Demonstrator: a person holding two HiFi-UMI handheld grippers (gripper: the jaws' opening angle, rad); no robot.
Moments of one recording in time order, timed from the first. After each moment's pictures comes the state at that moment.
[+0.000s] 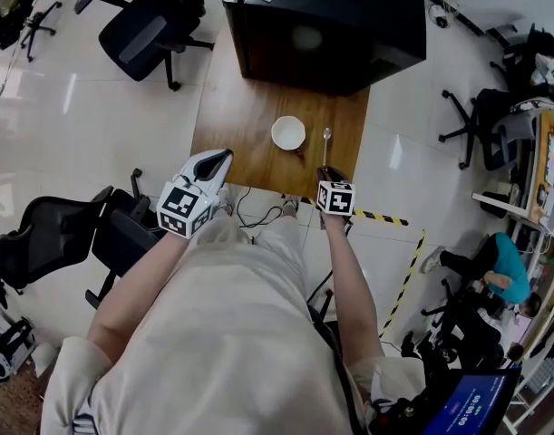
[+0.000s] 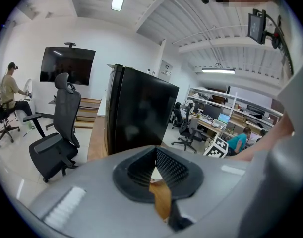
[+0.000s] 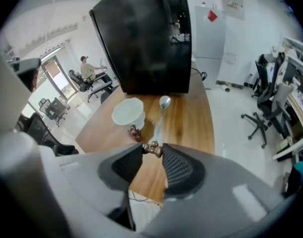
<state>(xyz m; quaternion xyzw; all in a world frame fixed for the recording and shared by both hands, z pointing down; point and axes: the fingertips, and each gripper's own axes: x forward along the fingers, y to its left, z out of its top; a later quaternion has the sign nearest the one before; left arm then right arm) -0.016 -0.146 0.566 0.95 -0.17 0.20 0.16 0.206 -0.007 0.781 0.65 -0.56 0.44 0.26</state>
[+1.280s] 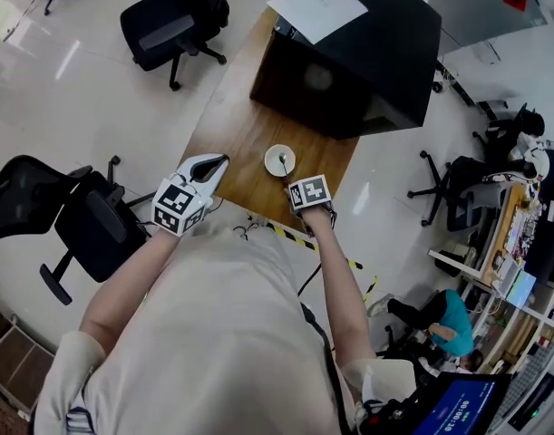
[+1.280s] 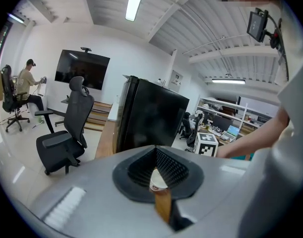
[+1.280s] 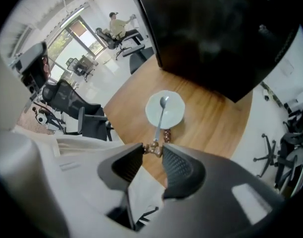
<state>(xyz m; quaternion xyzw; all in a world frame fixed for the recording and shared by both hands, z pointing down) -0.020 -0.163 0.553 0.94 -0.24 0.15 0.19 0.164 -0.057 0.752 0.41 -0.62 0.49 0.45</state>
